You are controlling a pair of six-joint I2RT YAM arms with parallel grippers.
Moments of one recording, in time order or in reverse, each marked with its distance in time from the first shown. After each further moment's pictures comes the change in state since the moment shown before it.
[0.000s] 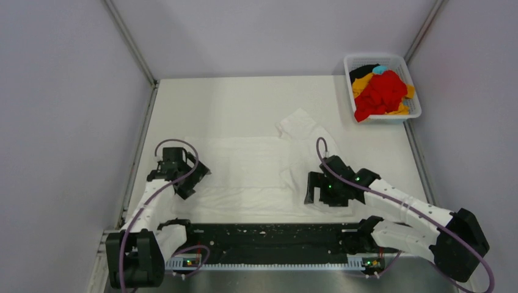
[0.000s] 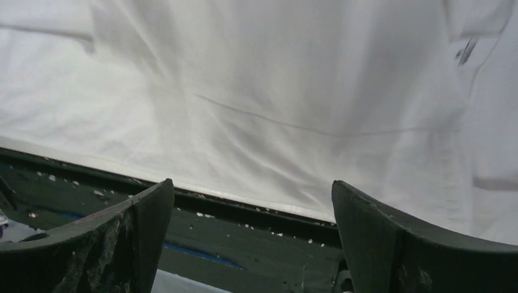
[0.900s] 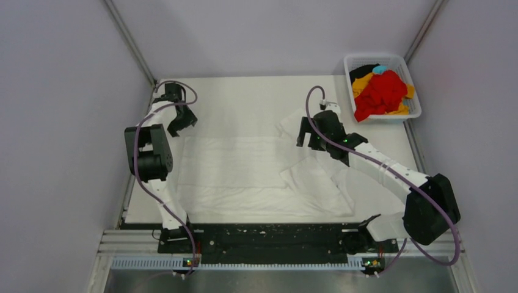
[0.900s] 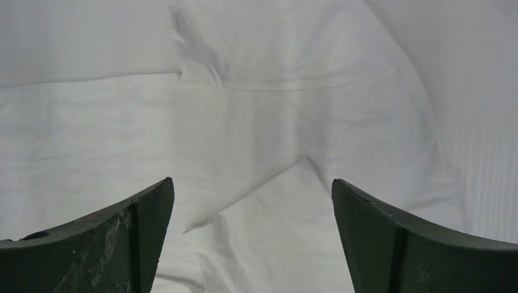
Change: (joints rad) left arm 0.066 0.980 1.009 -0.041 -0.275 0.268; right arm -0.167 0.373 0.441 0.340 0.320 -0.229
